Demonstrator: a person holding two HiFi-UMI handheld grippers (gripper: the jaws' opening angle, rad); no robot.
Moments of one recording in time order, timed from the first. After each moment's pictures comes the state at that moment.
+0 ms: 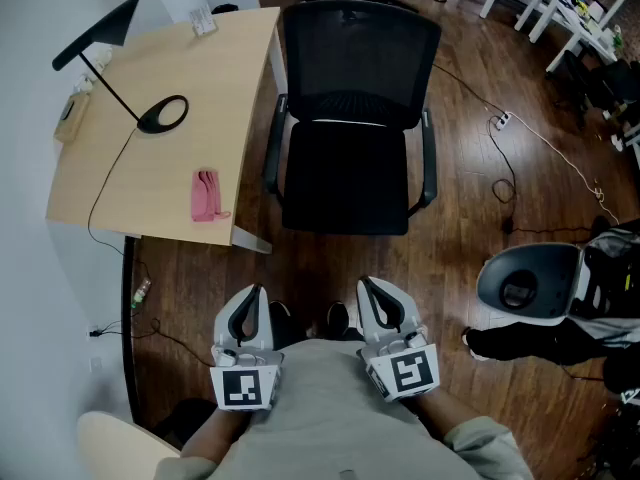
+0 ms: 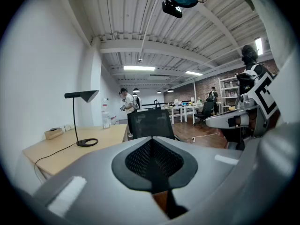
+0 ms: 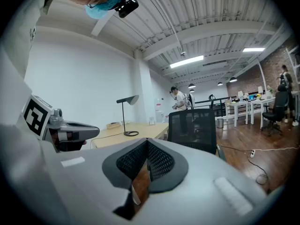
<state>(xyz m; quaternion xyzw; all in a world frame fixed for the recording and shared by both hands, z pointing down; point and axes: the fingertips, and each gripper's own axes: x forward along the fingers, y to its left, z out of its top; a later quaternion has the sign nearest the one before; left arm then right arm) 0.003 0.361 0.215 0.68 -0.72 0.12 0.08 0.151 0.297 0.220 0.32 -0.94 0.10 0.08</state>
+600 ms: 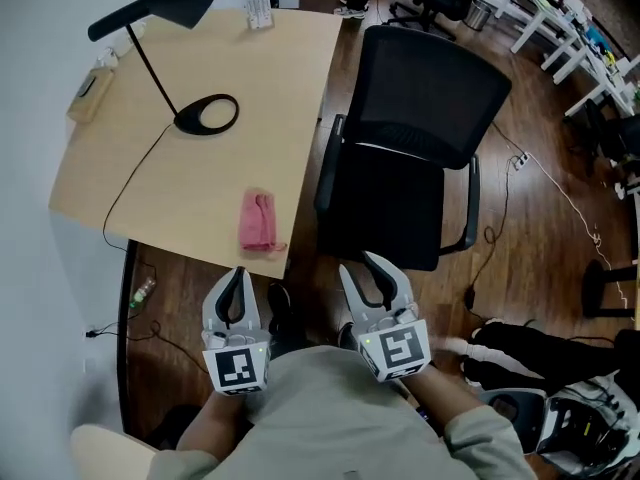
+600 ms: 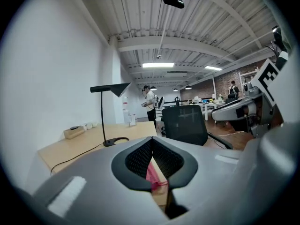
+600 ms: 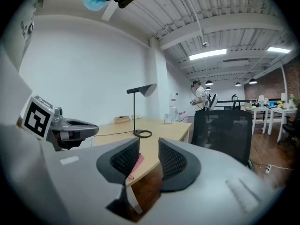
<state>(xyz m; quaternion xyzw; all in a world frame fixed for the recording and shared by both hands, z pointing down) -0.229 0.320 0.246 0.61 -0.78 0.12 0.09 -0.078 0.233 0.237 0.27 -0.95 0.06 0.13</state>
